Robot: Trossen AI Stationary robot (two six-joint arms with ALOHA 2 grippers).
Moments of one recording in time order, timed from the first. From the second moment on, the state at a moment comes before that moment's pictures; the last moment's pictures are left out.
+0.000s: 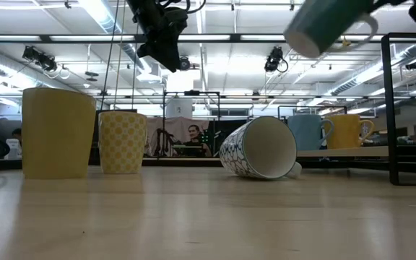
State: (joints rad) left arm 0.41 1.56 1.55 -0.93 -0.08 -0.20; right arm 0.49 0.80 1.10 -1.20 0.64 1.80
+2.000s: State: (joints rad) left arm 0.41 1.56 1.55 -0.90 -0.08 -0.19; right arm -0.83 1.15 1.10 -1.41 0.24 1.12
